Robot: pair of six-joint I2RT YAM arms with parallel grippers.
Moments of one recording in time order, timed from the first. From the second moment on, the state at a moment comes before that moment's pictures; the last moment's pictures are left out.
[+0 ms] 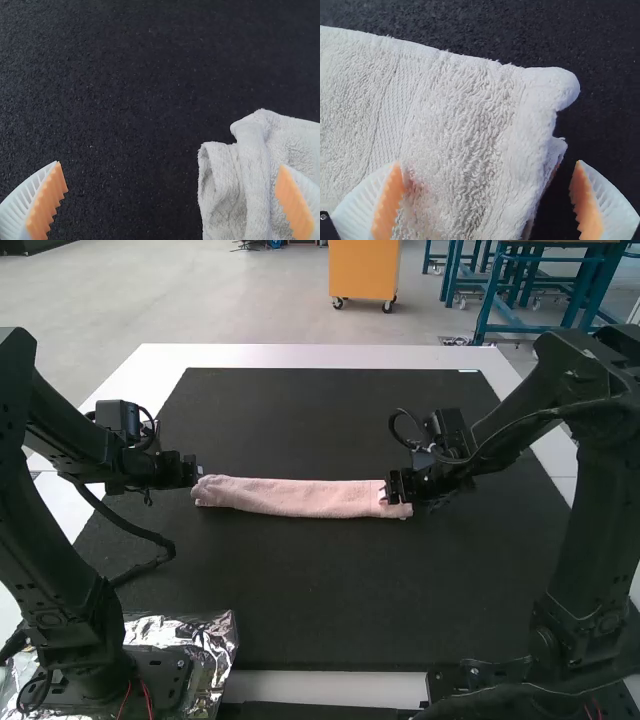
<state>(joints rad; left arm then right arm) 0.18 1.56 0.58 0.24 0.18 -0.03 0.32 1.85 0.80 0.09 -0.23 0.08</state>
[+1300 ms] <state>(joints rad) 0.24 1.48 0.60 0.28 0.12 0.01 0.67 1.99 1.13 0.08 -0.31 0.13</state>
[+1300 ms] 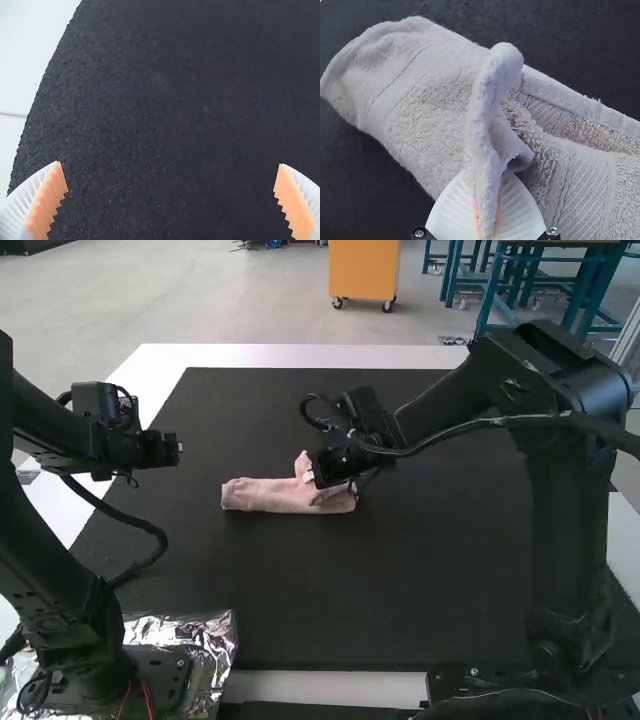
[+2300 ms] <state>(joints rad) 0.24 1.48 0.47 0.38 0.10 0.01 0.87 2.34 1.69 -0.17 -0.31 0.18</state>
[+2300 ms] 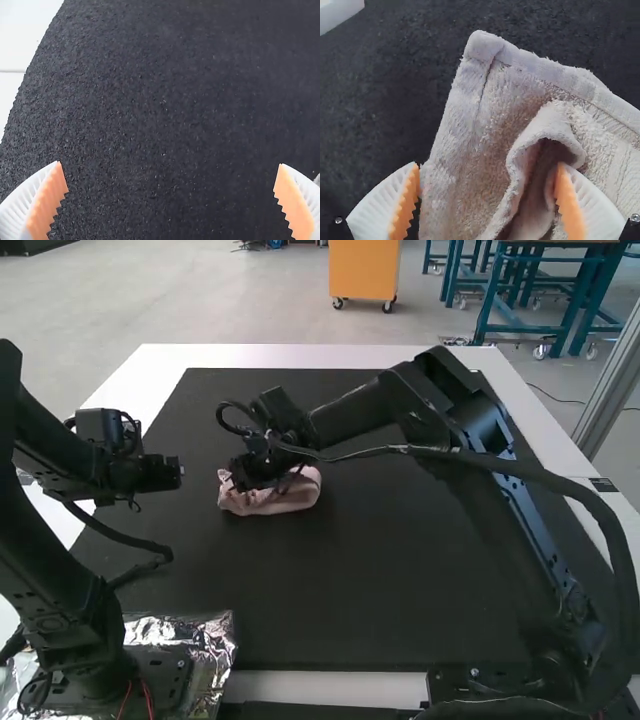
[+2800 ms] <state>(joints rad) 0.24 1.48 0.46 0.39 0.09 0.01 0.86 2.13 1.83 -0.37 -0.37 0.17</state>
